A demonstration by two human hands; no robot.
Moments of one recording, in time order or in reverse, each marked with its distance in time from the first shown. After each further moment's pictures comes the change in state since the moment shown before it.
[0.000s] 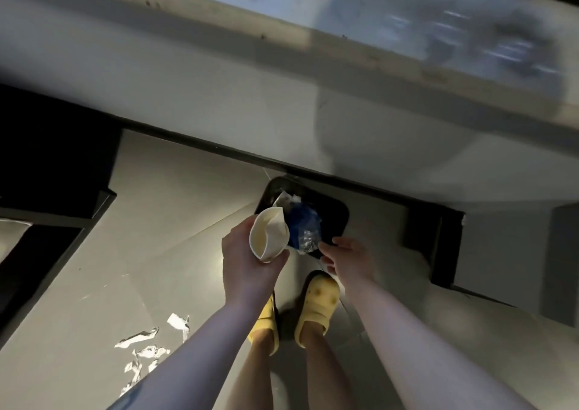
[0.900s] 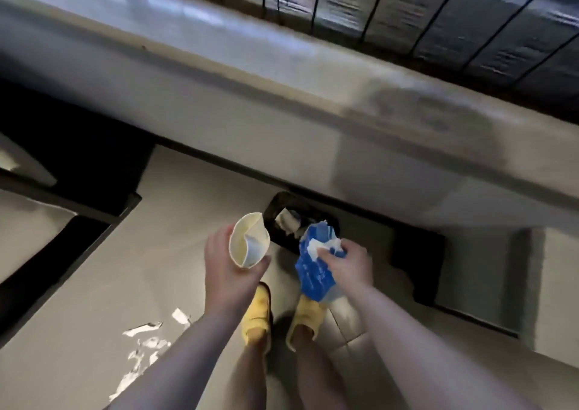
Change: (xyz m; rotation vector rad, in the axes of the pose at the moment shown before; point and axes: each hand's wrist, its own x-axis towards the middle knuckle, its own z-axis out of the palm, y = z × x) left_hand -0.063 0.049 -0.076 -0.112 0.118 0.060; right_hand -0.078 -0.025 -0.039 -0.520 0.037 -0.339
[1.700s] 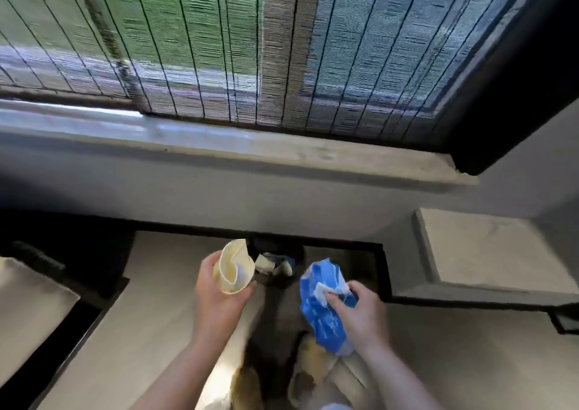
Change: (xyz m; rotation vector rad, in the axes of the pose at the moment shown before) left_hand -0.124 0.078 -0.149 -0.214 -0.175 0.137; right_hand -0.291 0.033 -0.063 0.183 0.368 -0.222
